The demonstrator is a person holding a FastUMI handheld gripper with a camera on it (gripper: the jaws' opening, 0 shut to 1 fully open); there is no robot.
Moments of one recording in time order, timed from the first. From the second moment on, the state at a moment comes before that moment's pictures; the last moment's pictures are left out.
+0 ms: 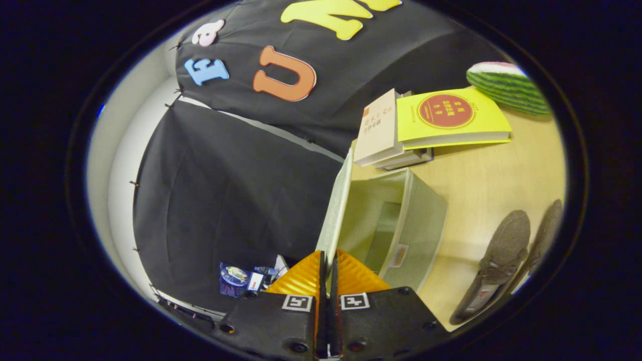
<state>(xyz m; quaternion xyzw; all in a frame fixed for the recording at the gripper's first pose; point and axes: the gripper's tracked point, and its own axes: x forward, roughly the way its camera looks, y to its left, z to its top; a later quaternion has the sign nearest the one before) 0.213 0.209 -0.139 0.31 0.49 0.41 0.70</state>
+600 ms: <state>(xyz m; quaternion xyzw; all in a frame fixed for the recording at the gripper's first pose) 0.183 0.312 -0.065 0.21 0.46 0.40 0.76</state>
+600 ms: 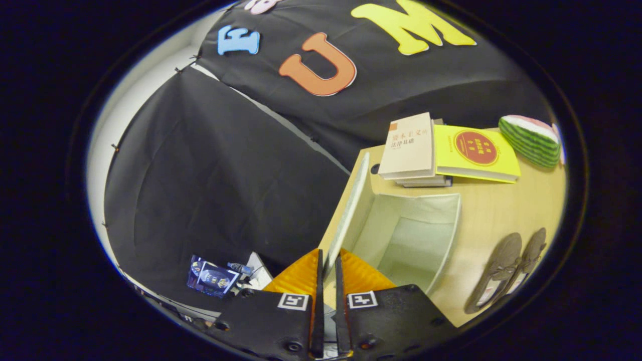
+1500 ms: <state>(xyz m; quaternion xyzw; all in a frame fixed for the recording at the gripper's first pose) 0.198 0.339 -0.123 0.12 0.45 0.30 0.83</state>
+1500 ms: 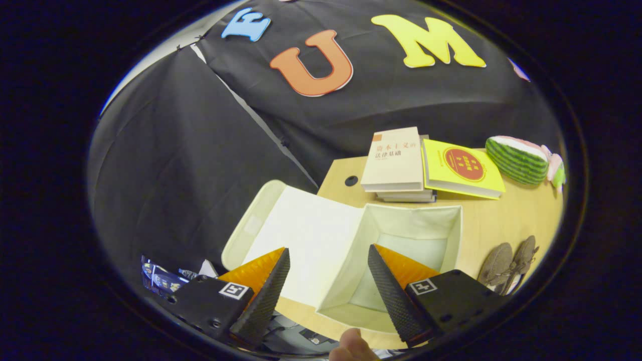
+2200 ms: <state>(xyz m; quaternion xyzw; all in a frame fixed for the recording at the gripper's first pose) 0.192 0.157 -0.212 0.06 0.53 0.17 0.82</state>
